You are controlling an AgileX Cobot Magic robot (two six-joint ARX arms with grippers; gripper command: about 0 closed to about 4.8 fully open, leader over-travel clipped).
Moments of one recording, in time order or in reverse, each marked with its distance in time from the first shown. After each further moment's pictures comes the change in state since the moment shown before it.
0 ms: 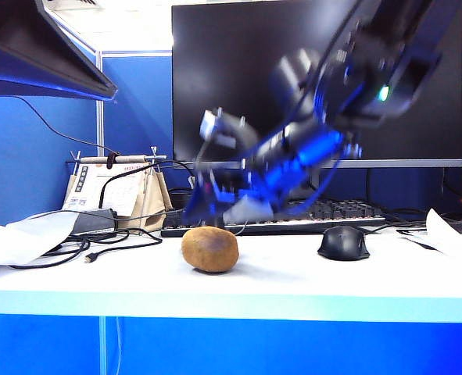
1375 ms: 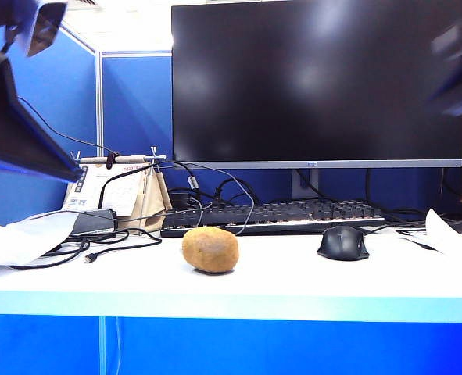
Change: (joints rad) left arm 0.011 -0.028 -0.150 0.048 -0.143 0.096; right arm 0.000 -1.480 -0.927 -0.047 0.654 0.138
